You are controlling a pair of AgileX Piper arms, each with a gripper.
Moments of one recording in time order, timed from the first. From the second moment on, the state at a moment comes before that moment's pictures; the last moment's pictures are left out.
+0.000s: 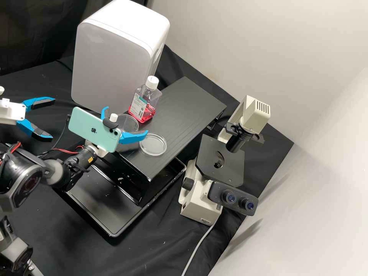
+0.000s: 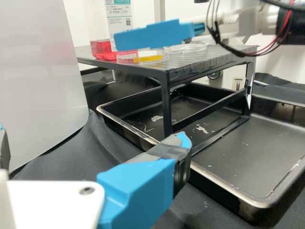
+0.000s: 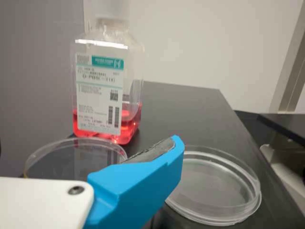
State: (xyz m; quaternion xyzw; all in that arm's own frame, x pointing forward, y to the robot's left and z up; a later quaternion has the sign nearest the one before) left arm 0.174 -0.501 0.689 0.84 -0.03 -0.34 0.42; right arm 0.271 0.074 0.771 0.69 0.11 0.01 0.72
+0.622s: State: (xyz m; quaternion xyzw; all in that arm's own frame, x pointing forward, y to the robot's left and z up) left arm 0.173 -0.501 0.688 0.84 -0.03 -0.34 0.42; right arm 0.293 0.079 0.755 0.68 0.12 0.00 0.73
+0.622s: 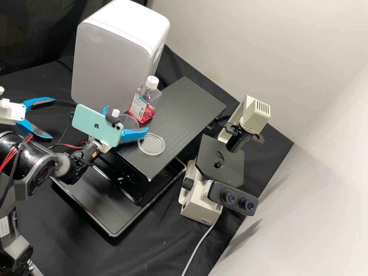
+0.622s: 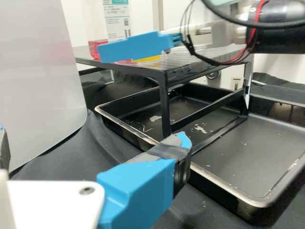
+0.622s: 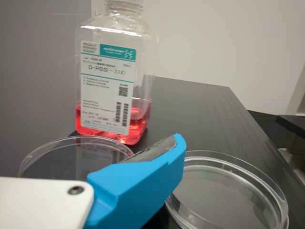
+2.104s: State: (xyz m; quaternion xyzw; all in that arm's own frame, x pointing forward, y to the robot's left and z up) left arm 0.175 -0.501 0.685 0.84 -0.03 -0.35 0.41; right arm 0.264 0.096 0.776 0.67 0.13 0.04 0.73
